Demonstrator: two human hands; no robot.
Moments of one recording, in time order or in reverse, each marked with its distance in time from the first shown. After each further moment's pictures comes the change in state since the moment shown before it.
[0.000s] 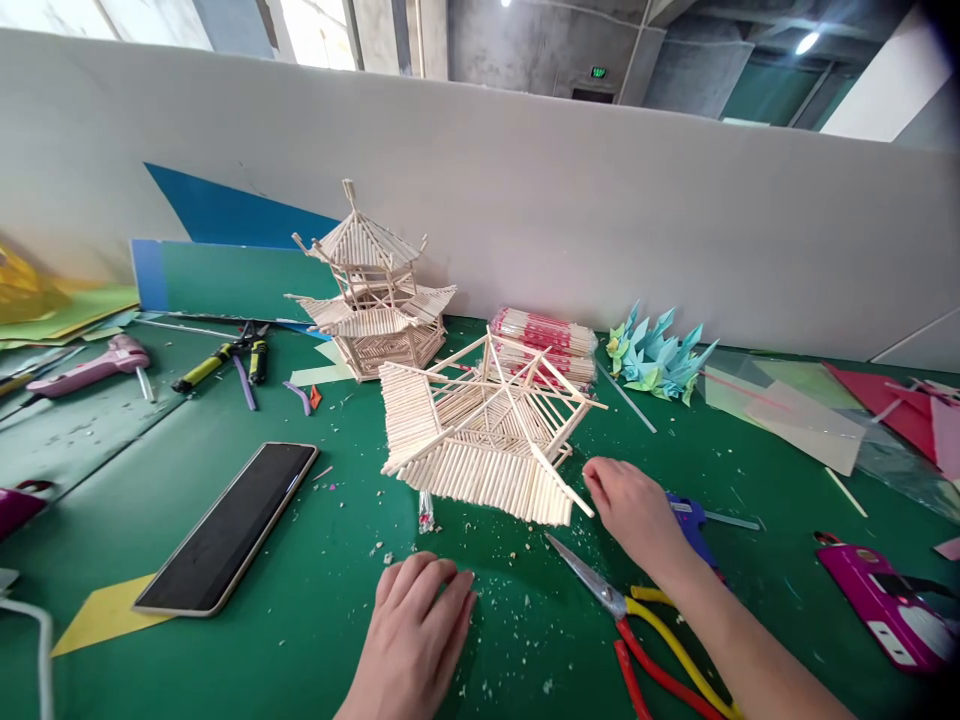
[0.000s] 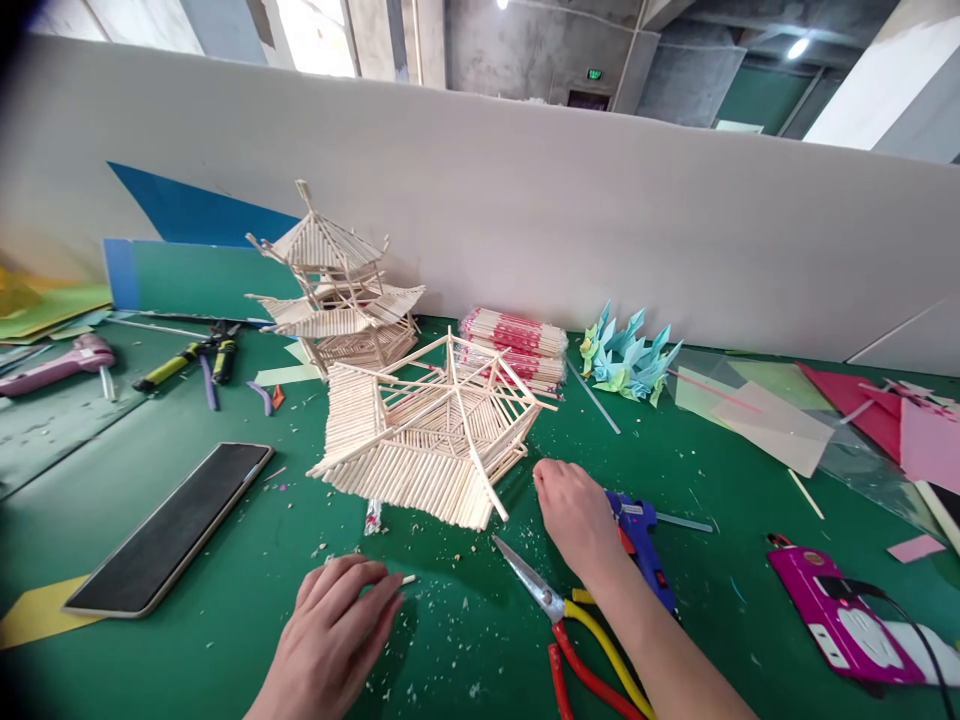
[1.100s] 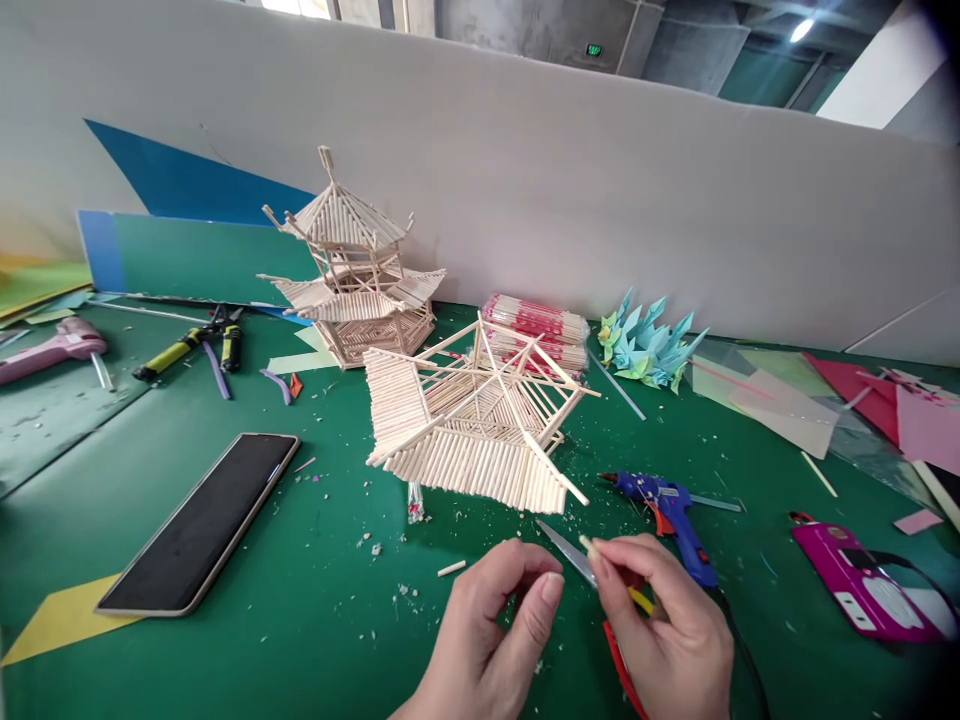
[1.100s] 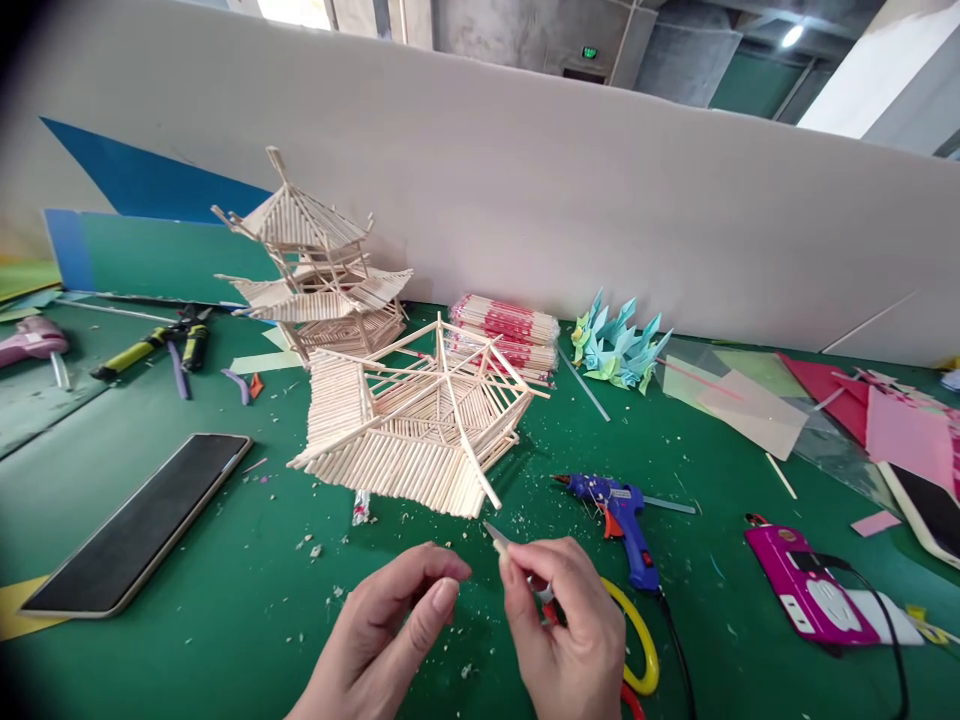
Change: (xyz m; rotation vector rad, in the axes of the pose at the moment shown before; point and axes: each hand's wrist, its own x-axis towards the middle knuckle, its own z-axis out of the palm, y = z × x) left_hand 0.049 0.062 -0.005 -0.909 -0.206 -0.369; right_hand -0.064 -0.073 -0.039 0.573 0.502 0.101
